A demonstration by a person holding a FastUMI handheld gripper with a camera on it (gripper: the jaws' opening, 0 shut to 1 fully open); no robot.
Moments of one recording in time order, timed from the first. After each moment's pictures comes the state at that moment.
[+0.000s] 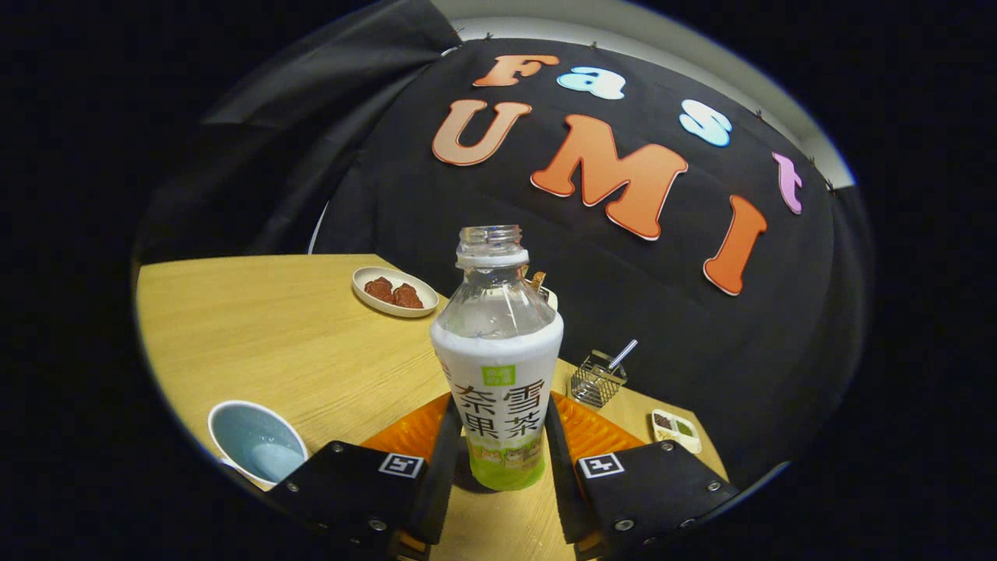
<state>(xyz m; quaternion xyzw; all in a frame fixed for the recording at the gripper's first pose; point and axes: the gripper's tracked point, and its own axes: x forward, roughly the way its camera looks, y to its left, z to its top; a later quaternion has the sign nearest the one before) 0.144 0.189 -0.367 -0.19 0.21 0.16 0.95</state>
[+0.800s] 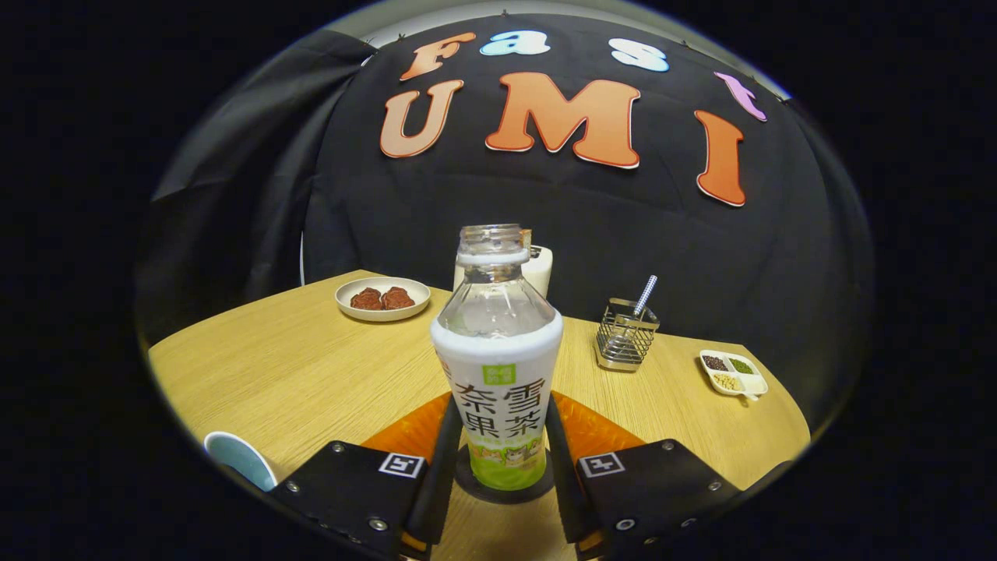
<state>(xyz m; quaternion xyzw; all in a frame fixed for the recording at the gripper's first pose) 0.164 0.184 -0.420 -0.08 0.27 0.14 0.95</state>
